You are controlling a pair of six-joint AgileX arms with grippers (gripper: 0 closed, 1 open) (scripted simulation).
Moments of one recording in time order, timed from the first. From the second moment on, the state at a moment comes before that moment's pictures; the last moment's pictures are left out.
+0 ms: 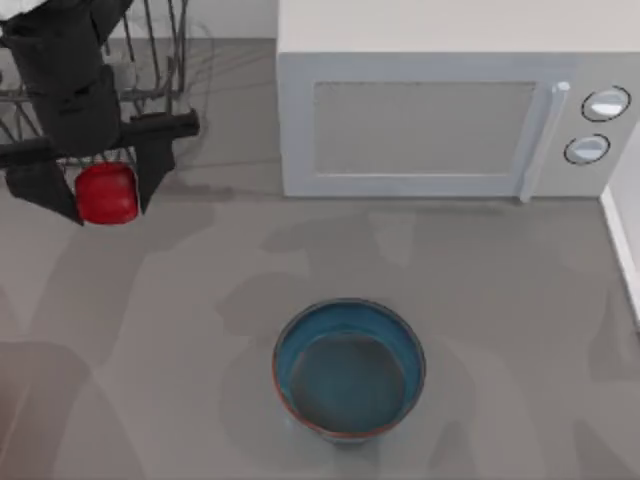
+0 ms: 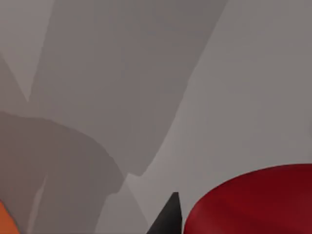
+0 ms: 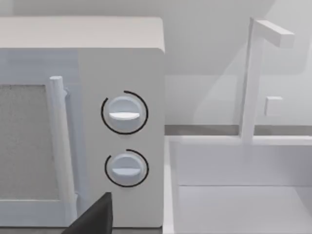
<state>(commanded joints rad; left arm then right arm) -0.25 1.96 1.69 -1.33 0.01 -0.49 0.00 0.00 0.00 0.00 0.00 0.00</state>
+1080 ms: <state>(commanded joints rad) 0.47 1.31 1.13 -1.28 0.00 -1.05 0.00 0.00 0.00 0.00 0.00 0.00</state>
